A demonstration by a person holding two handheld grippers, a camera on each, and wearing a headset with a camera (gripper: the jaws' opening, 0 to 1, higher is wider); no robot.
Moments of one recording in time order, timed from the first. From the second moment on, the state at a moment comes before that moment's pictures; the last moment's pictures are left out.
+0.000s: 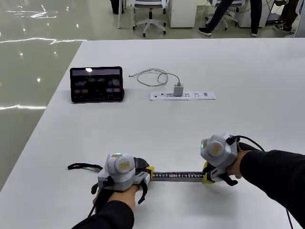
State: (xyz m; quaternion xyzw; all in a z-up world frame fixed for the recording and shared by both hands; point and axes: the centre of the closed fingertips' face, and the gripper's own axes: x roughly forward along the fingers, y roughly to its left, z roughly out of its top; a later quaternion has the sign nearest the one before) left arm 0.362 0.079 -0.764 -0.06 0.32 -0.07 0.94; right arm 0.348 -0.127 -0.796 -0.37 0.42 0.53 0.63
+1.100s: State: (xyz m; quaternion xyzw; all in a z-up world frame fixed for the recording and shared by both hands) left arm 0.362 0.078 -0.763 -0.06 0.32 -0.07 0.94; right arm 0.346 -0.108 -0.796 -0.37 0.42 0.54 0.64
